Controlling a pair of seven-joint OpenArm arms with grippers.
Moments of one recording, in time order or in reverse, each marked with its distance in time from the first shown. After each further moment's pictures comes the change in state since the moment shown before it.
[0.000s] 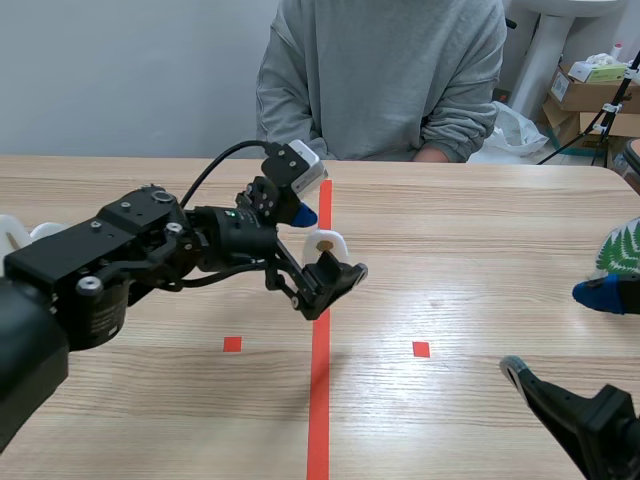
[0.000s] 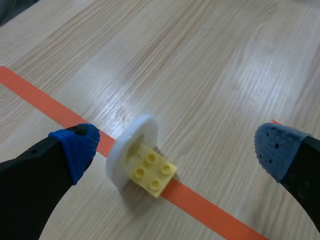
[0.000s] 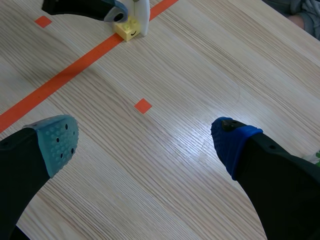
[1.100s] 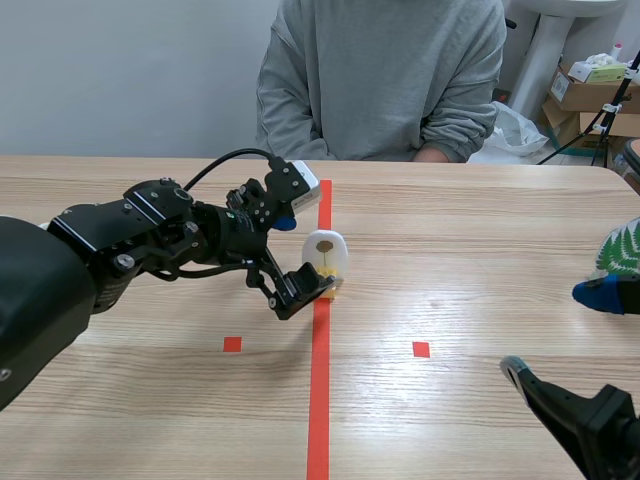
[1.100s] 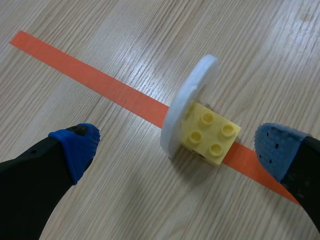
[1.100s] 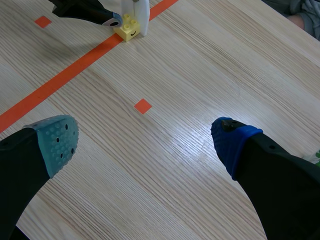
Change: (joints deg) left arm -8.9 1.5 2.6 -16.3 13.0 3.0 -5.8; right arm 0.0 0.0 0.0 0.0 0.0 0.0 0.0
